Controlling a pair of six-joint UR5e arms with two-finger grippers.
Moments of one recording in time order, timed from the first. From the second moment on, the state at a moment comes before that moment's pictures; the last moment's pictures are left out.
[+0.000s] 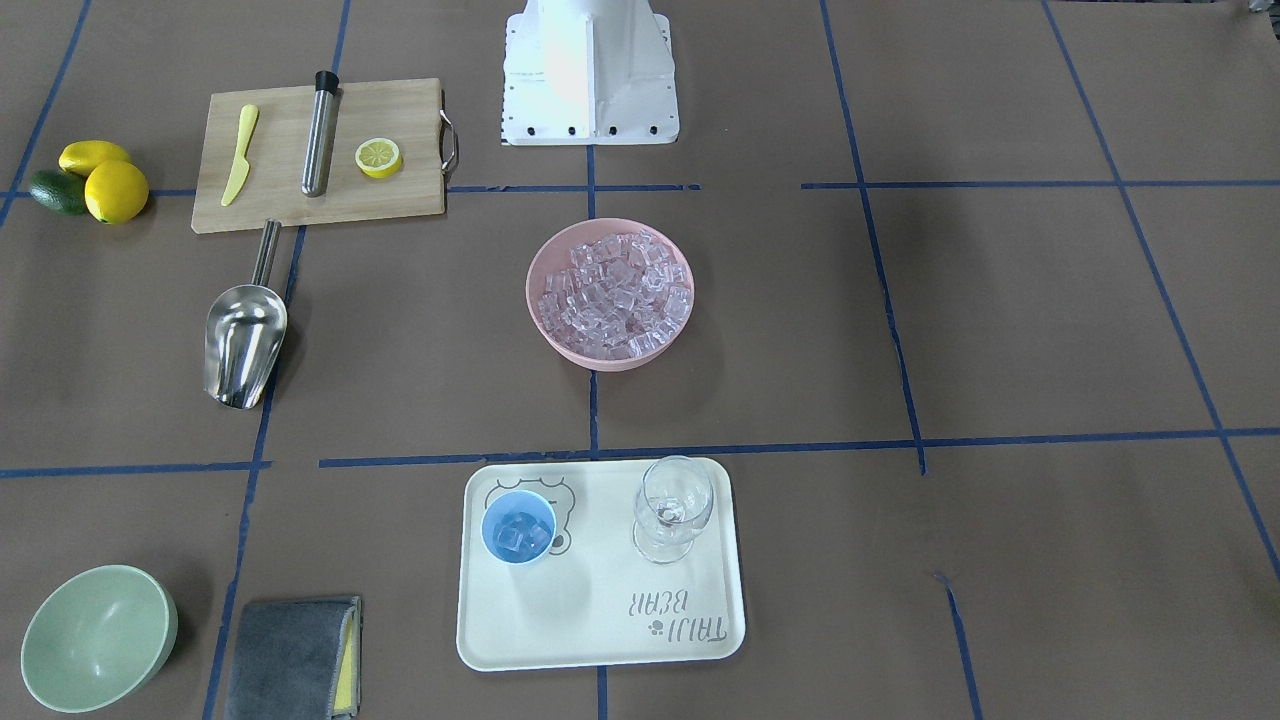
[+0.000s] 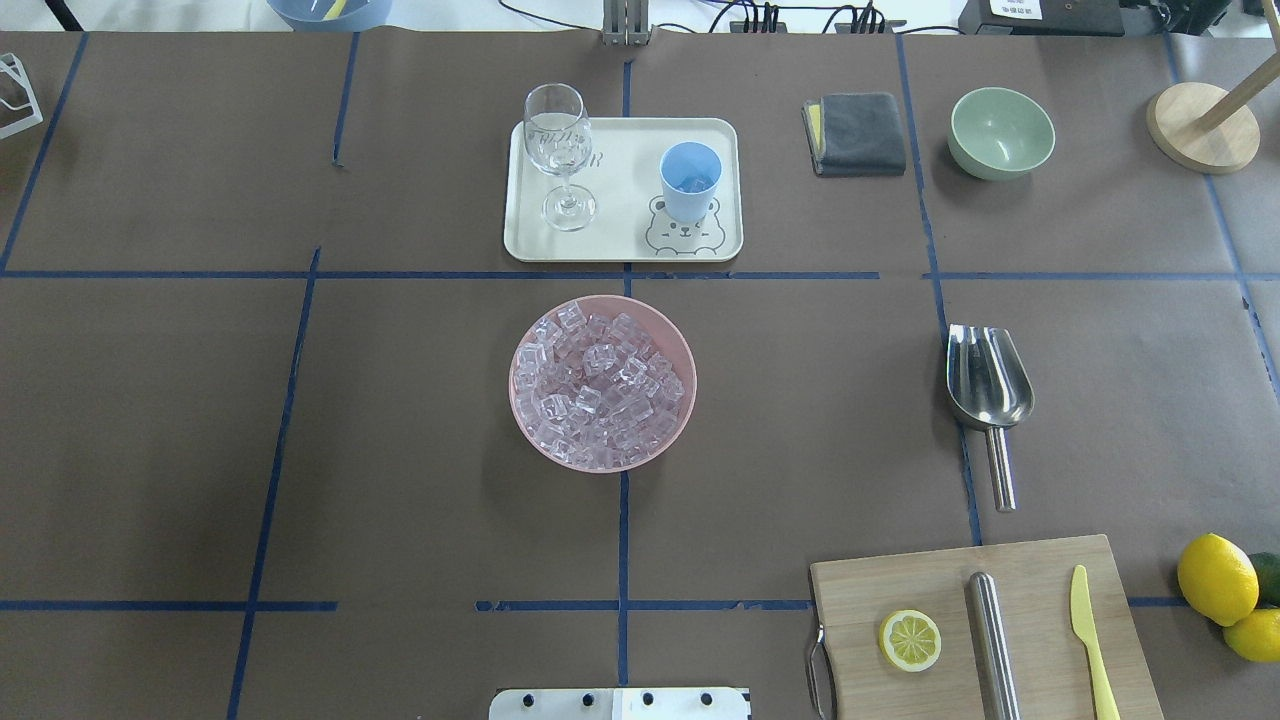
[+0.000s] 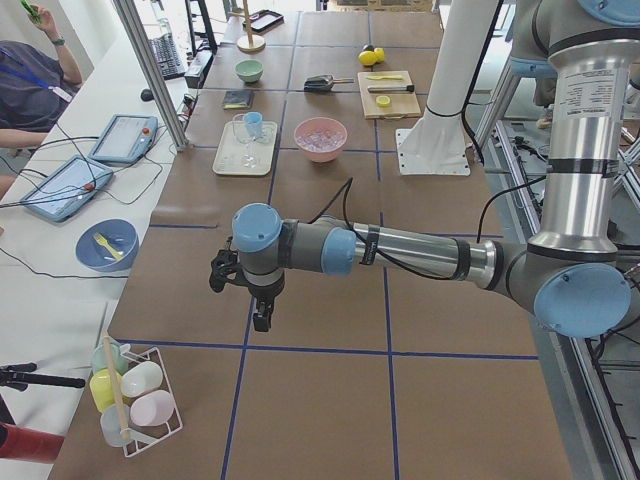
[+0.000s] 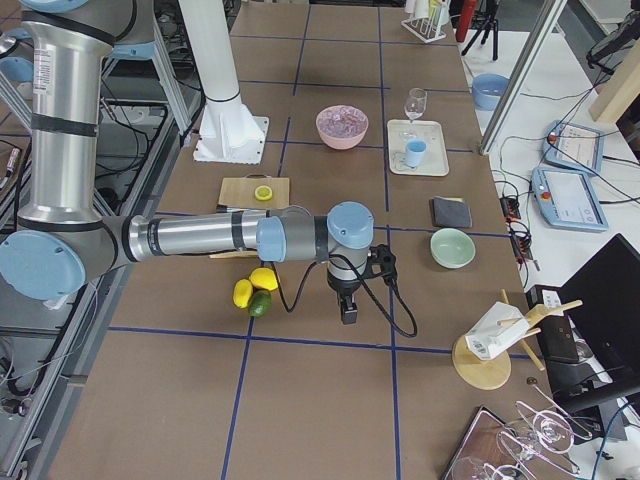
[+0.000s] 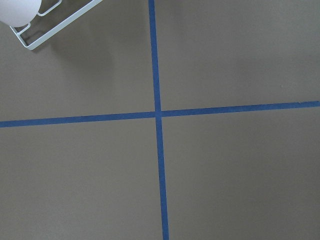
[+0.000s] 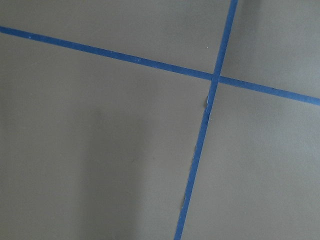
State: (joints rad) left arm -1.55 -1.58 -1.71 -1.55 -2.37 -0.02; right arm 1.51 -1.70 1.82 -1.62 2.35 -0.12
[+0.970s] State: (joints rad) left arm -1.55 -1.58 -1.72 -1.55 -2.37 -0.02; right arm 1.51 -1.71 1.82 -1.61 2.35 -0.12
